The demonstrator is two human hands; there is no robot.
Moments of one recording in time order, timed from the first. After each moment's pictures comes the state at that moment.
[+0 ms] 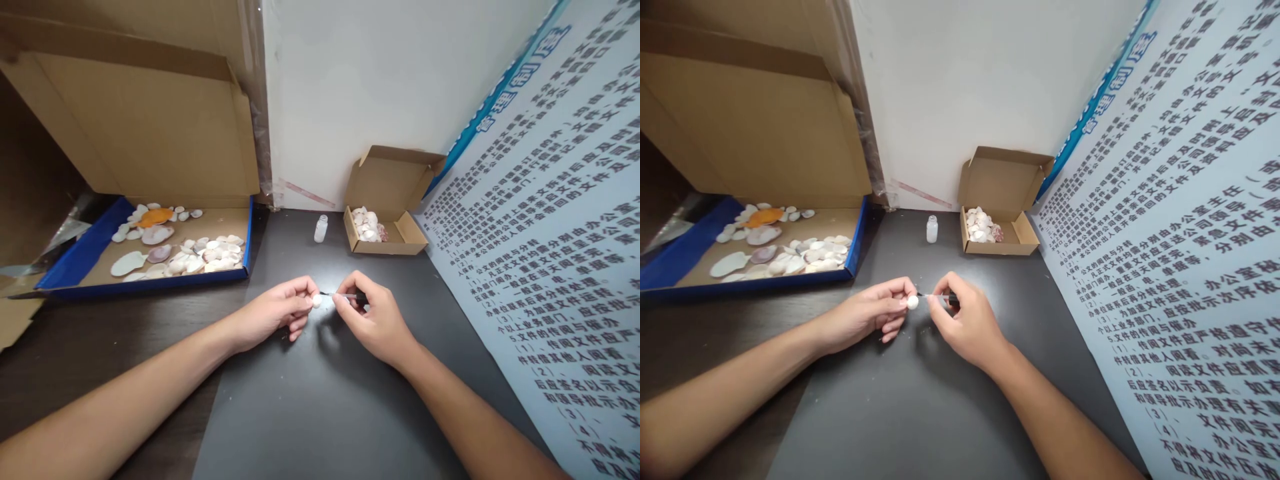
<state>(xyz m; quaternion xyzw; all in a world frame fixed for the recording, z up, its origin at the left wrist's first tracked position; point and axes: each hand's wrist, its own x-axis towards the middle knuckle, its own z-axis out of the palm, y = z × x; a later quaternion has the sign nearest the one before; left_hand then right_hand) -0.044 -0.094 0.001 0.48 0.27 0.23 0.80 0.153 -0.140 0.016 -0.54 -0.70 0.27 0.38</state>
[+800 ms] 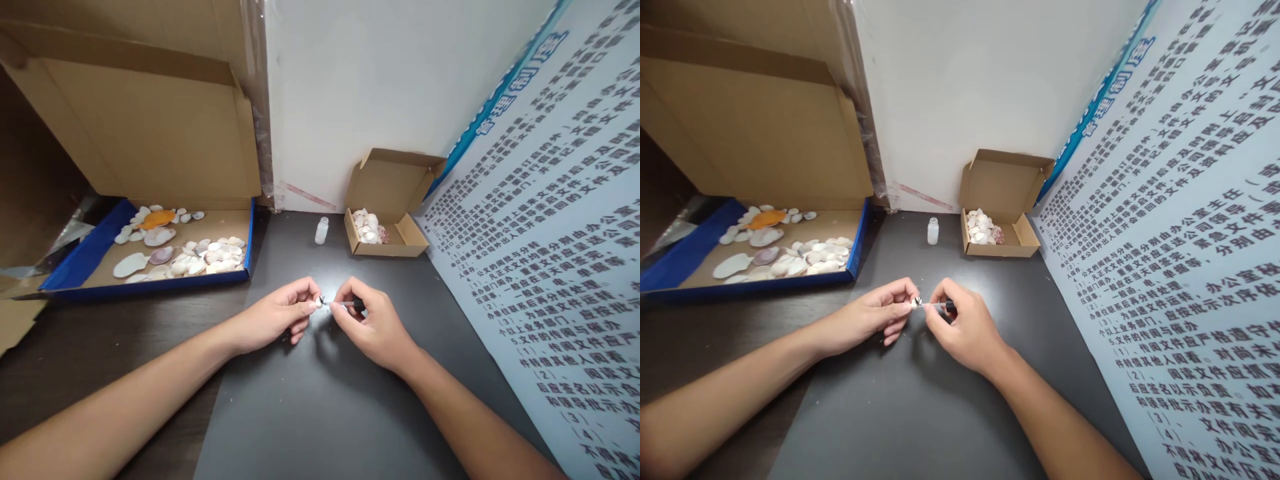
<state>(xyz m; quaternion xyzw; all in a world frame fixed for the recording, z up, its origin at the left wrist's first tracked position) -0.042 -0.094 0.000 0.56 0.27 0.22 0.75 0.151 -0.142 0.017 -0.53 -0.71 0.30 0.36</state>
